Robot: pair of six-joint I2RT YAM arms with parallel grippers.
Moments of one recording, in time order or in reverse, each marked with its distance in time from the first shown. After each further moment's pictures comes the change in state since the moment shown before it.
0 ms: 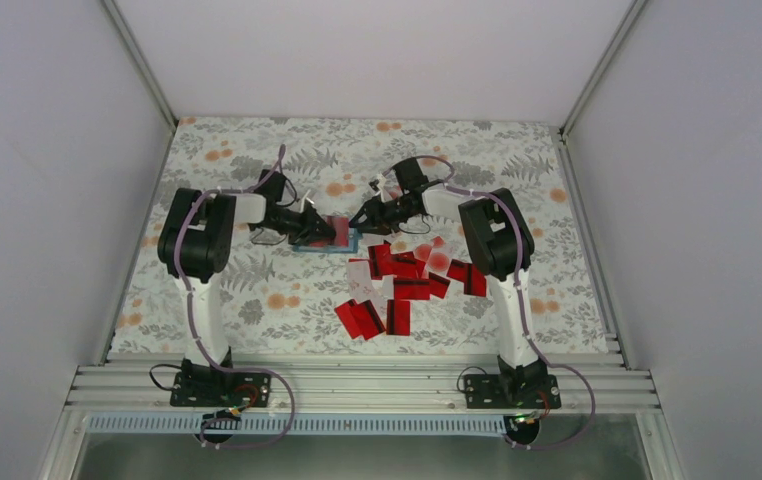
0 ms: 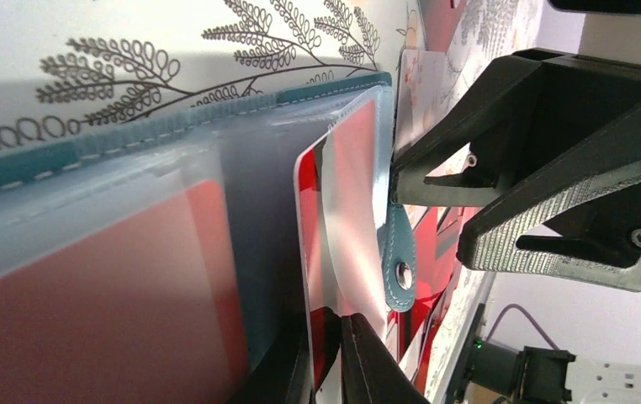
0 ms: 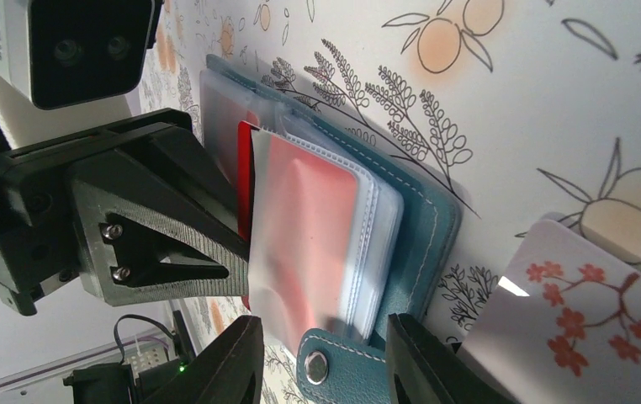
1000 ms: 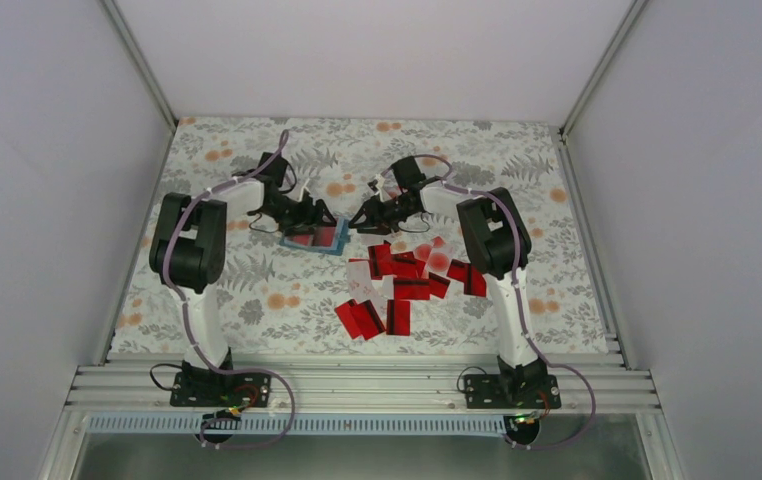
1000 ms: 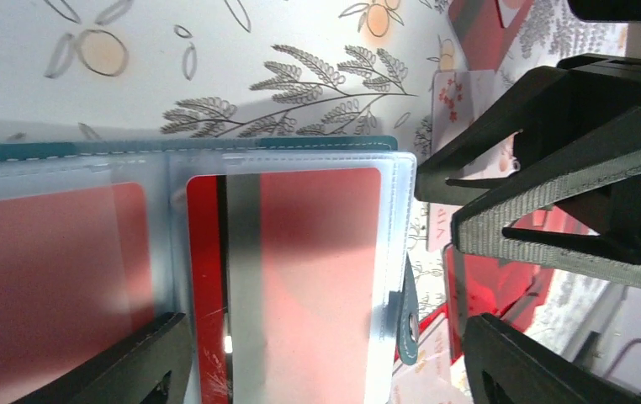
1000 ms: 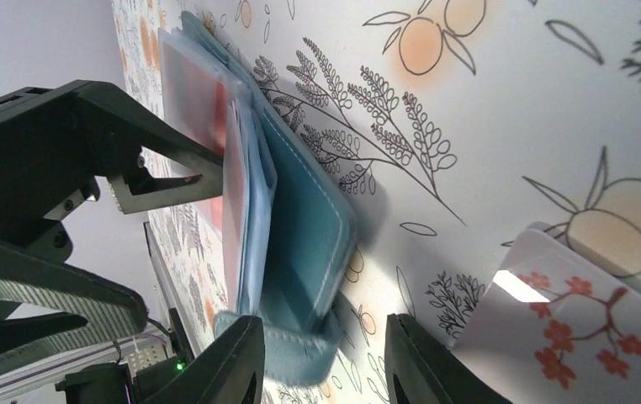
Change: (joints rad) left arm -0.021 -0.087 0.129 -0.283 -0.271 0.126; right arm 0.000 0.028 0.056 -0.079 0.008 -0.024
